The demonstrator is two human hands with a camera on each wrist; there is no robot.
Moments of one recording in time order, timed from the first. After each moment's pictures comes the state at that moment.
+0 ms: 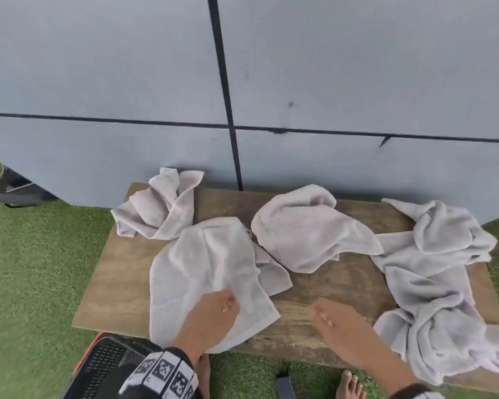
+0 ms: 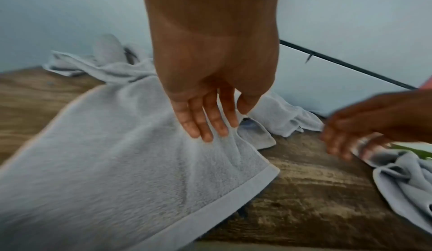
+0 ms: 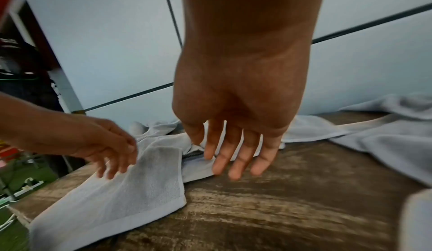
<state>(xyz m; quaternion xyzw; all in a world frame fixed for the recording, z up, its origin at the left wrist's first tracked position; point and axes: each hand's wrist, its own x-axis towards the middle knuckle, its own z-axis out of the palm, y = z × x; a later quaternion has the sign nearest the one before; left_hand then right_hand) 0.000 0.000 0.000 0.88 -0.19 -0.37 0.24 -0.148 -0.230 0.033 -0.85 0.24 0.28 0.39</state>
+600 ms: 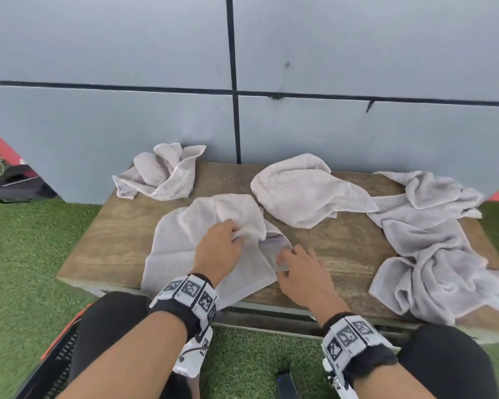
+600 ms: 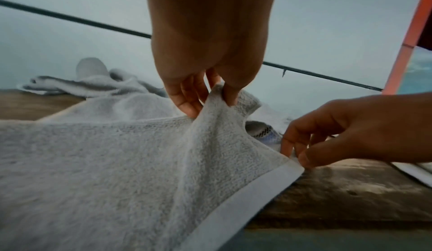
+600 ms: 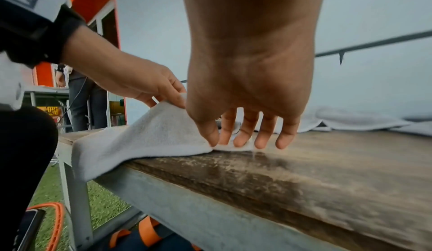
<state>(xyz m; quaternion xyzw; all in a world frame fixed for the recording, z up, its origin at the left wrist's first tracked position) -0.019 -0.004 -0.073 0.91 -0.27 -0.07 0.31 -0.155 -0.151 -0.085 -0.96 0.20 0.08 0.17</state>
